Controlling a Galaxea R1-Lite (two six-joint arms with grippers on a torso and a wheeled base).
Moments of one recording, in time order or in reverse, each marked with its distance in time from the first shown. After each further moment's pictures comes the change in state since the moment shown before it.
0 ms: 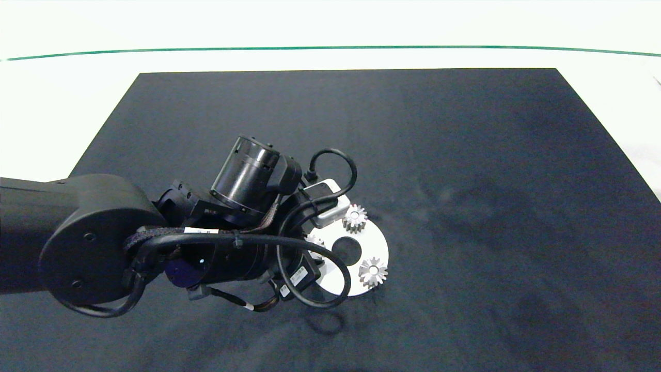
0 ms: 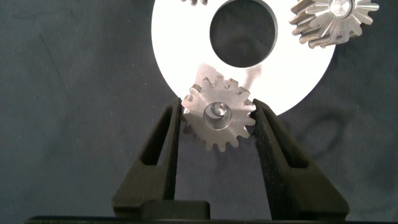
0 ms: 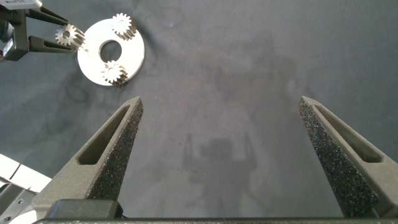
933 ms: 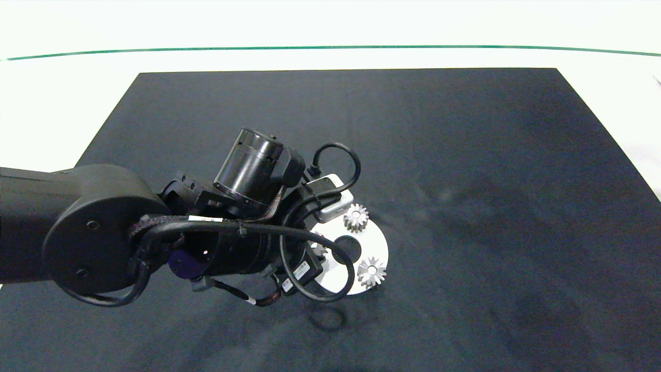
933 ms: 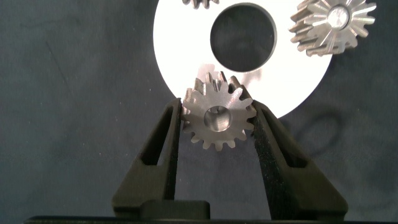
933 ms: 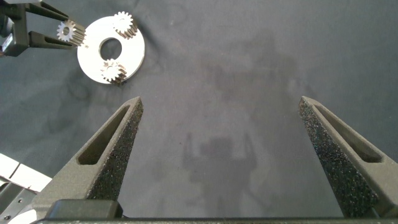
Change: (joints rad) left arm -0.006 0.009 -0.045 0.026 0.002 0.010; right arm 0.000 0.005 0.002 0.000 0.001 0.000
